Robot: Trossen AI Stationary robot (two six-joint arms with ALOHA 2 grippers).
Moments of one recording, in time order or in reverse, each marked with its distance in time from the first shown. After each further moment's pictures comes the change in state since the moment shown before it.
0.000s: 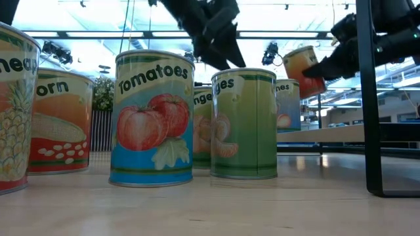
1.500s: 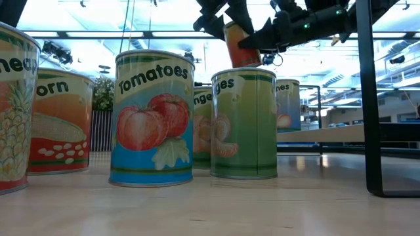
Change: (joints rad) left arm 0.009 0.069 0.395 -0.291 -0.107 -0.219; right arm 0.035 0.683 0.456 0.288 -0.030 -0.143
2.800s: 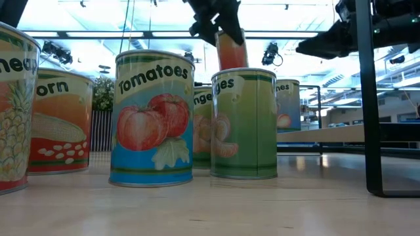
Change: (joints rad) left arm 0.030 -0.002 -0.006 -0.103 0.028 0.058; right arm -0.072 -0.705 -0.371 -0.230 -0.047 0.068
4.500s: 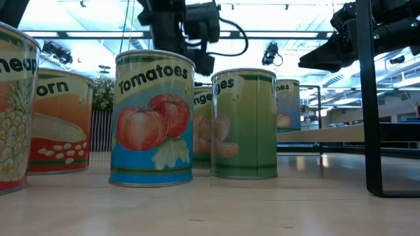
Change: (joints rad) left arm 0.016 0.007 -0.440 -0.042 0.207 0.067; right arm -0.016 -0.010 0.000 -0.127 0.041 0.157
